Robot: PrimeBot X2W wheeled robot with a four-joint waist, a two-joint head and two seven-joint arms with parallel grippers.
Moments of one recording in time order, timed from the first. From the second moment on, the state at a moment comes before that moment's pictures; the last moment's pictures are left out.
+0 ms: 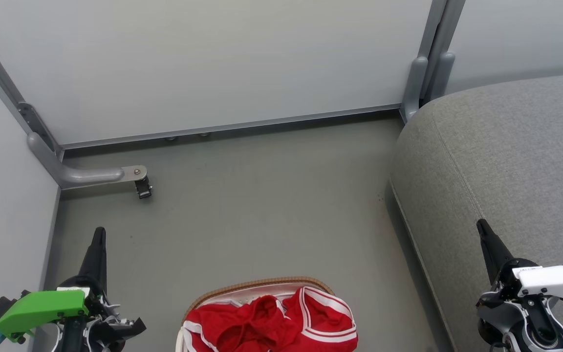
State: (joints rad) left arm -0.10 0.05 0.11 0.24 -1.61 -0.13 0.11; right arm -0.11 -0.05 -0.11 0.24 1.61 0.13 0.11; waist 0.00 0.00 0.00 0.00
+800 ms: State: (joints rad) left arm -0.10 0.05 0.11 0.24 -1.61 -0.13 0.11; right arm -0.11 -0.05 -0.11 0.24 1.61 0.13 0.11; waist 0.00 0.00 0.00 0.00
